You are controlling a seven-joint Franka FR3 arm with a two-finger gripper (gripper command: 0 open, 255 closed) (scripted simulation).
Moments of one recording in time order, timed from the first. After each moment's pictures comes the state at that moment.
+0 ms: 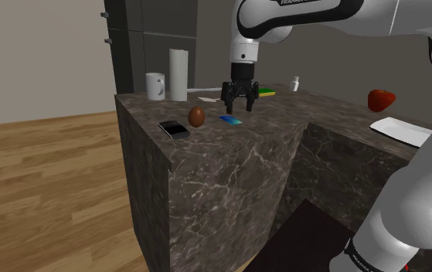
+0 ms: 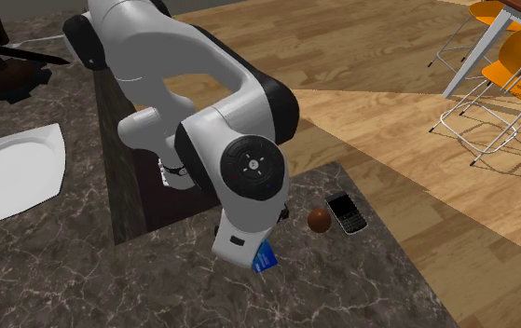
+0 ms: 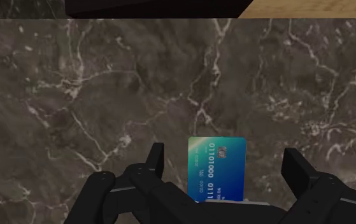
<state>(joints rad) -0.02 -0.10 0.10 -1.82 0.07 1.59 0.23</state>
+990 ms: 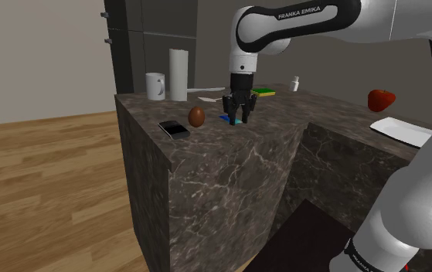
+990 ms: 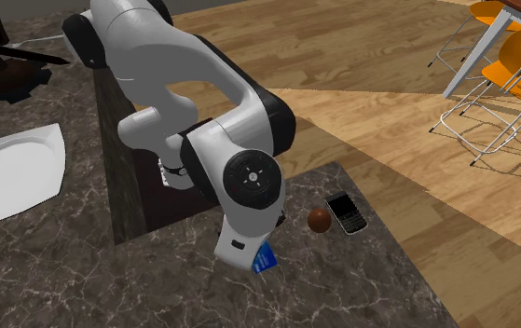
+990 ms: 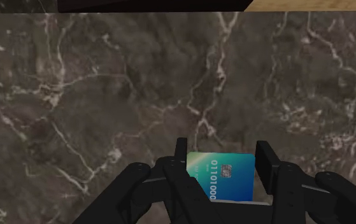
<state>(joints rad) -0.01 -0.11 0.10 -1.92 0.07 1.68 0.23</state>
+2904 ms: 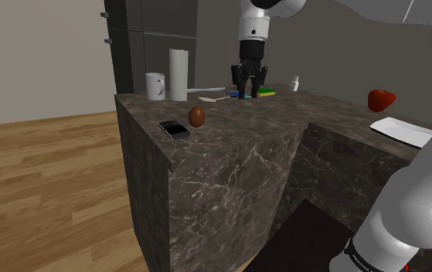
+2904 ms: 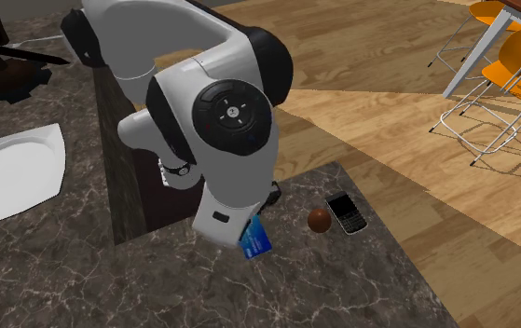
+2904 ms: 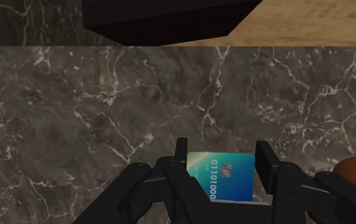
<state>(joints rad) -0.02 -0.12 0.09 -1.69 0.07 1.43 0.22</state>
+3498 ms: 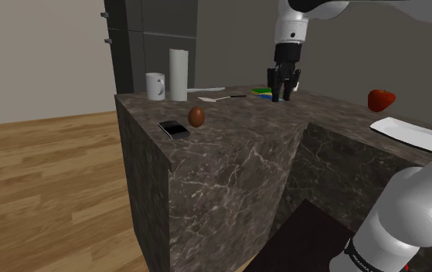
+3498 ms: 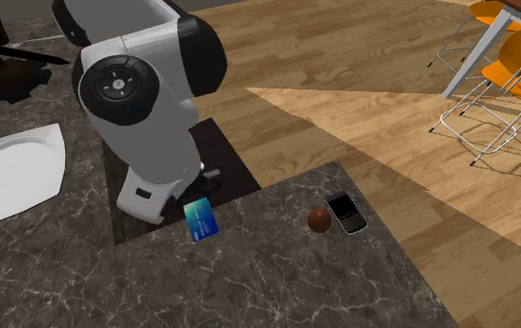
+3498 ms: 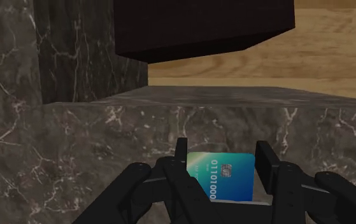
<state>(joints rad) -0.08 -0.37 0.00 -1.93 0.04 1.41 0.08</state>
